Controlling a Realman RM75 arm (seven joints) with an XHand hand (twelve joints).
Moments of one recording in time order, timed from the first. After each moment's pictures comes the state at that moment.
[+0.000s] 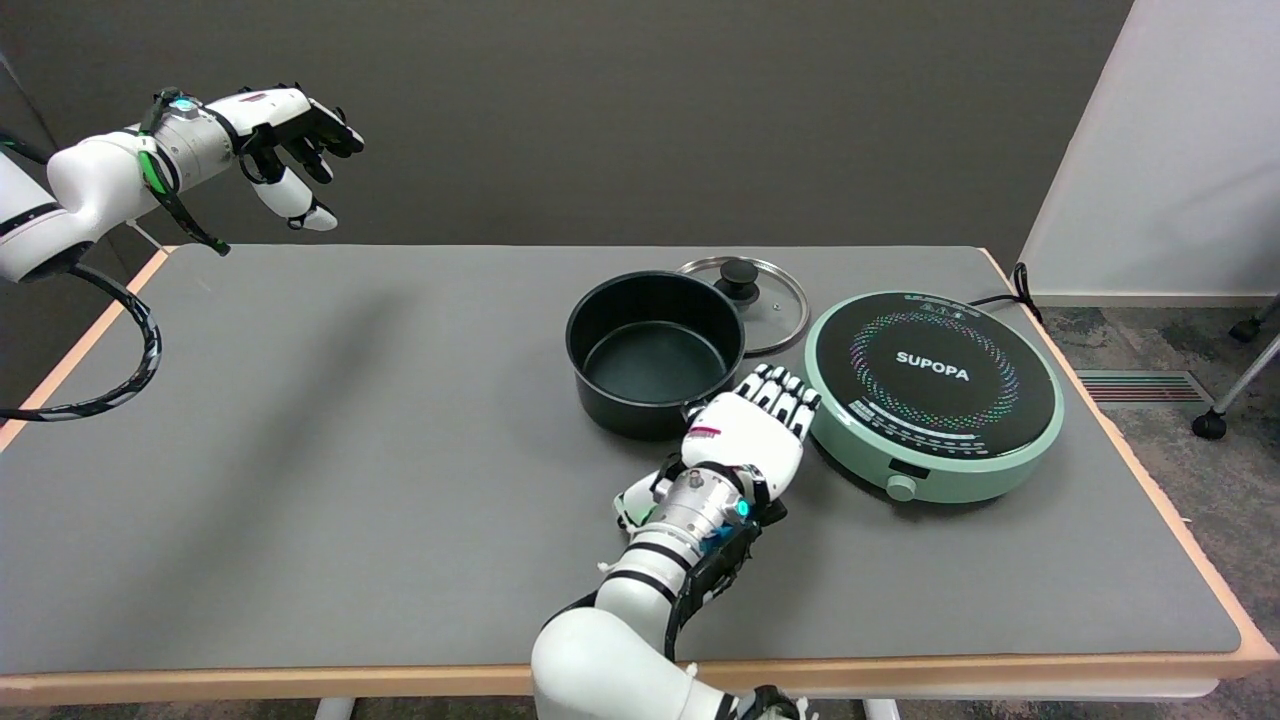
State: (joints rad) arm 0.29 -1.85 -2.34 1.13 1.74 1.66 -1.25
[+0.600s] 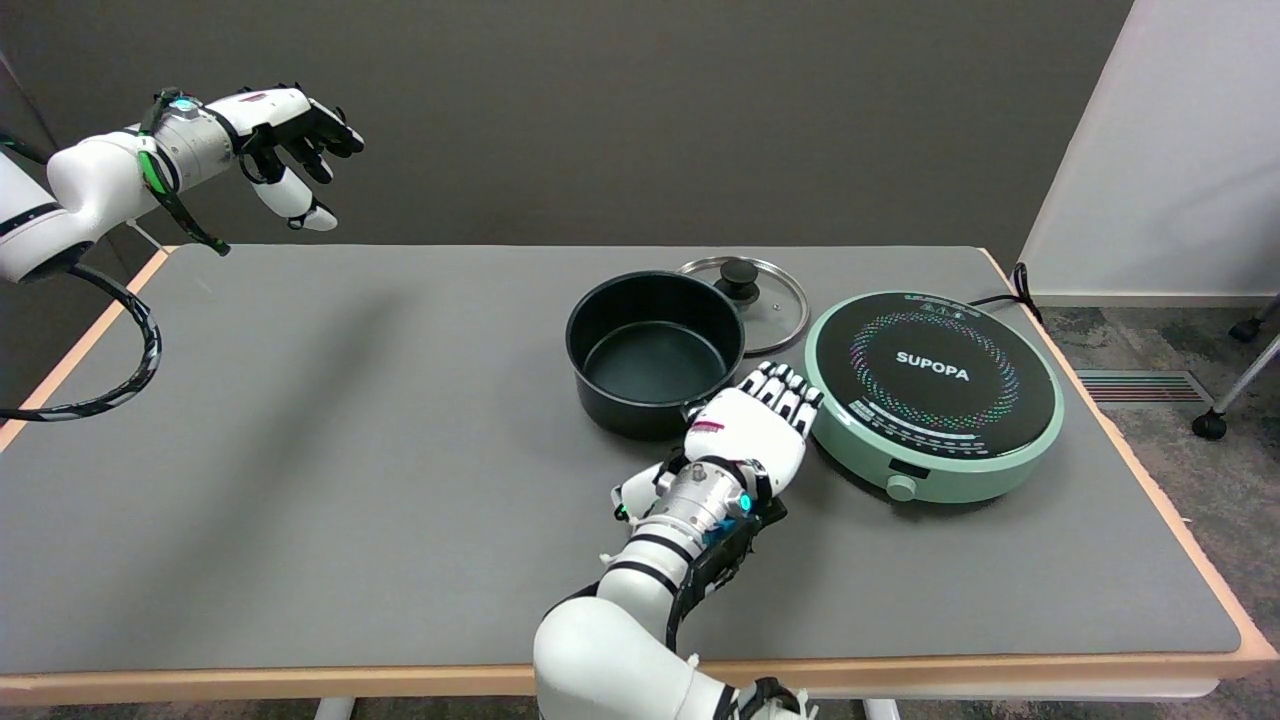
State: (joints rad) arm 0.30 -1.85 -2.33 1.14 1.75 1.66 -1.26
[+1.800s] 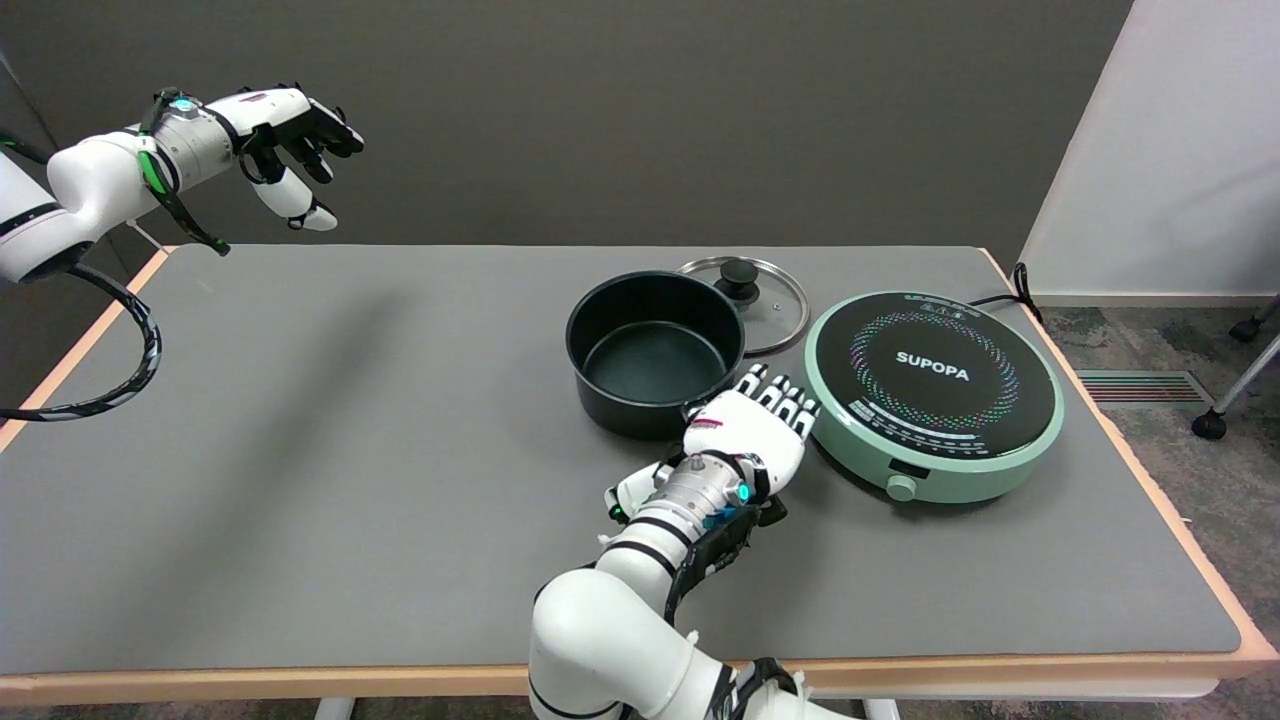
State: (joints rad) arm 0.33 -1.85 -2.32 1.18 1.84 1.69 -1.35
